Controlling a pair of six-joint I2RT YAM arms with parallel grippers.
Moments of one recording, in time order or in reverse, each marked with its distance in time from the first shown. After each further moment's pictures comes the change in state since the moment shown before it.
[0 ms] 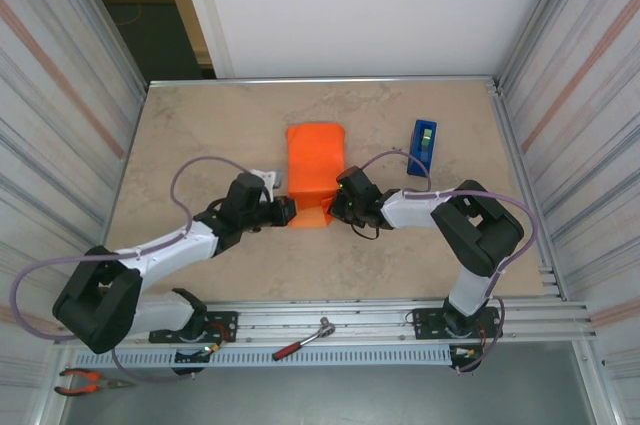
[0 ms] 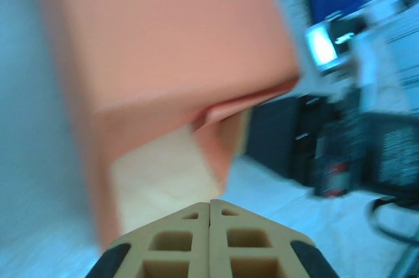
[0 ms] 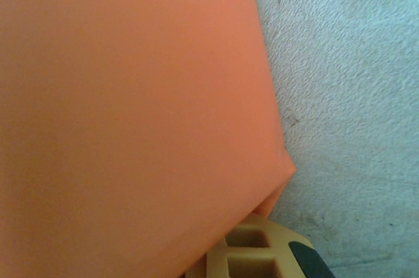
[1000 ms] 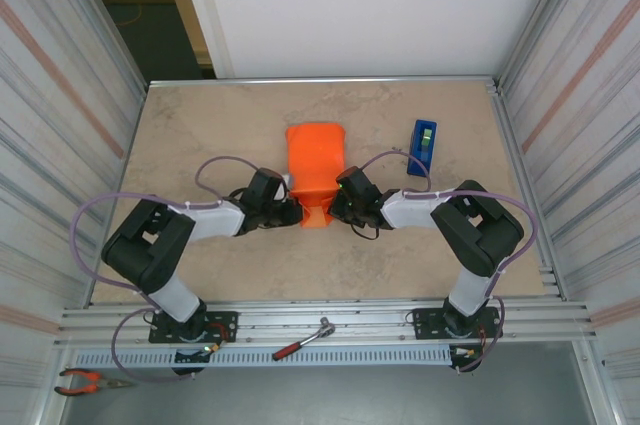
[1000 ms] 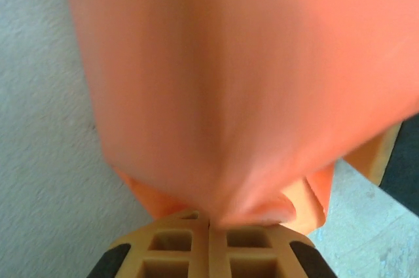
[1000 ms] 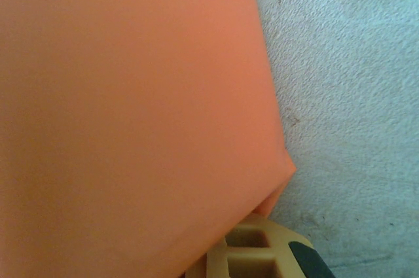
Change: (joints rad) left arm 0.018 0.378 0.139 0.044 0.063 0.027; right arm 0.004 0.000 0.000 0.000 0.007 0.000
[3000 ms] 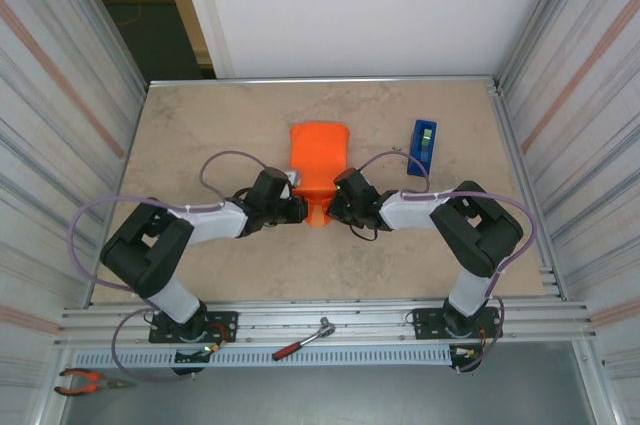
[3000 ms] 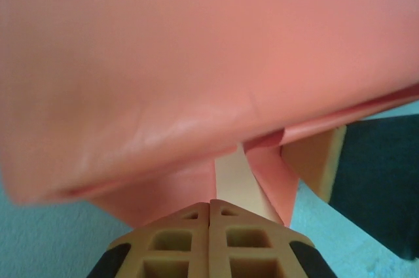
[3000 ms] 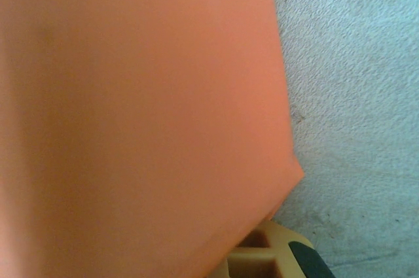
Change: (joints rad) left arm -0.051 -0.008 0.023 0.023 -0.071 0.042; right arm 0.017 0.000 0.002 -0.002 0.030 0.000
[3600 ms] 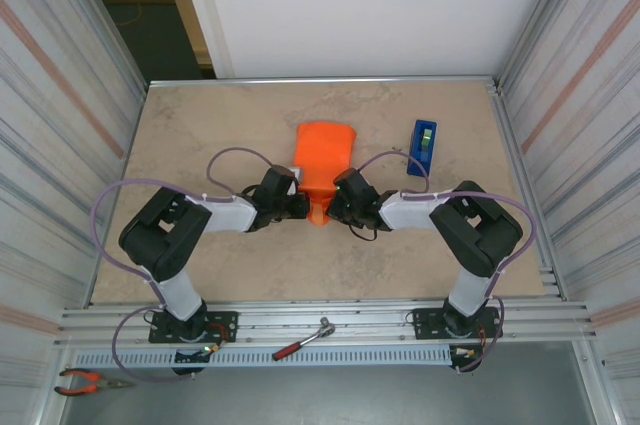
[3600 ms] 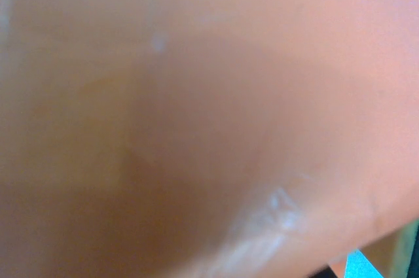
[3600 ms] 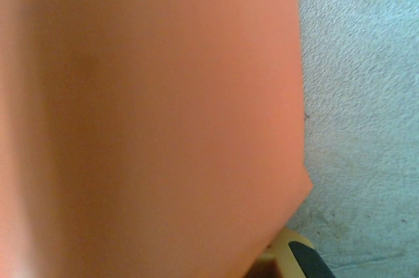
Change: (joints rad) left arm 0.002 0.106 0.046 0.061 -0.088 0.028; right arm 0.004 0.002 0.000 0.003 0.001 0.000
